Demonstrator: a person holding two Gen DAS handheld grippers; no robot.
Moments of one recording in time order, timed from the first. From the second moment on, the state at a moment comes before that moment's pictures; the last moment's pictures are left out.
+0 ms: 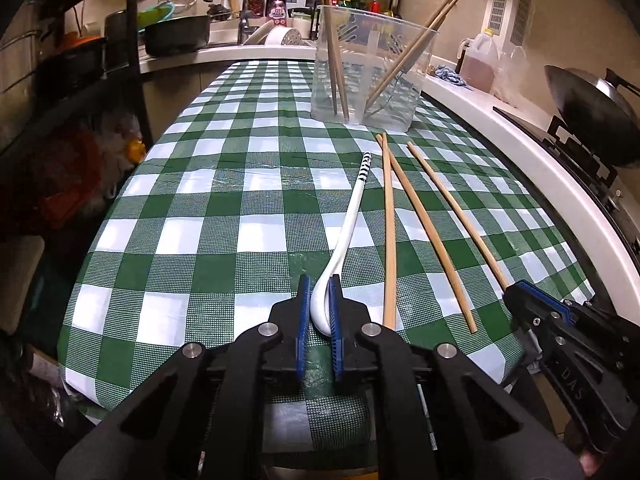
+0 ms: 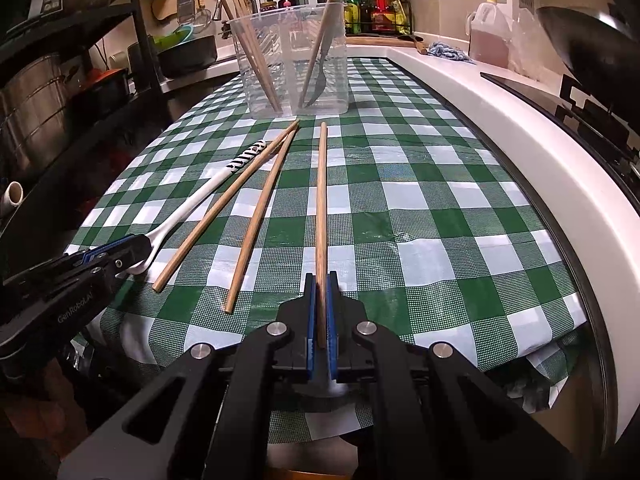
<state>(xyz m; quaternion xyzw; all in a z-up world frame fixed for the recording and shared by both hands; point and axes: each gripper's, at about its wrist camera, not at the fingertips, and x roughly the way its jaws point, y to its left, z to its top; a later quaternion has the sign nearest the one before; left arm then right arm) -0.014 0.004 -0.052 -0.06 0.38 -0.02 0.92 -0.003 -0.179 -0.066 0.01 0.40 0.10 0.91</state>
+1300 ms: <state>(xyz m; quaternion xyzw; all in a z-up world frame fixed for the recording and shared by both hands) -0.024 -0.015 -0.055 -0.02 0.36 -0.02 0.93 -0.007 -0.174 -0.066 -0.01 0.39 0.09 0.92</state>
